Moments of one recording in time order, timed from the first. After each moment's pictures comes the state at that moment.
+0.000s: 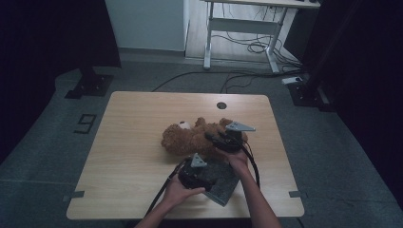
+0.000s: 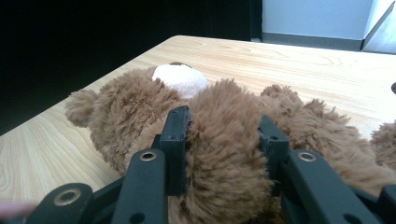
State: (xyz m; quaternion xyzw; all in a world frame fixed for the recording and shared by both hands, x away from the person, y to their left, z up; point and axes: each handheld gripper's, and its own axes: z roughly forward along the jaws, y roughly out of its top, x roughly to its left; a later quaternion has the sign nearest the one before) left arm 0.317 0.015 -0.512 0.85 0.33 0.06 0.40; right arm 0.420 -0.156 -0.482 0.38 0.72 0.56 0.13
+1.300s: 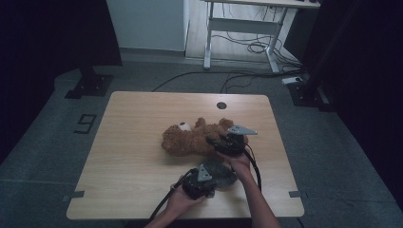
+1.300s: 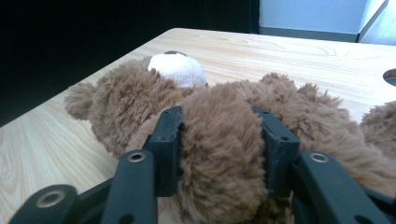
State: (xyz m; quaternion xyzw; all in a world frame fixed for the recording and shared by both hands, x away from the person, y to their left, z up) left arm 0.300 0.018 -0.540 0.88 0.29 0.10 0.37; right arm 0.406 -0.161 -0.482 0.39 0.73 0.55 0.13
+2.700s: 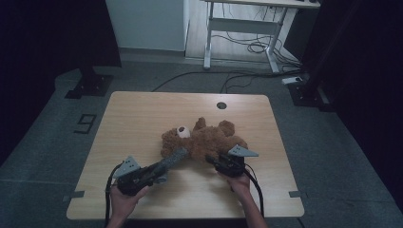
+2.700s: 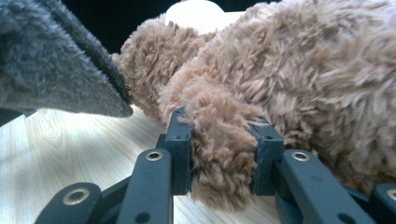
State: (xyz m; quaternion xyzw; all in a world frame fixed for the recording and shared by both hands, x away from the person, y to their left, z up) left arm 0.271 0.192 -0.472 0.74 0.38 0.13 0.53; right arm 0.356 -0.165 -0.526 0.37 0.72 0.57 0.10
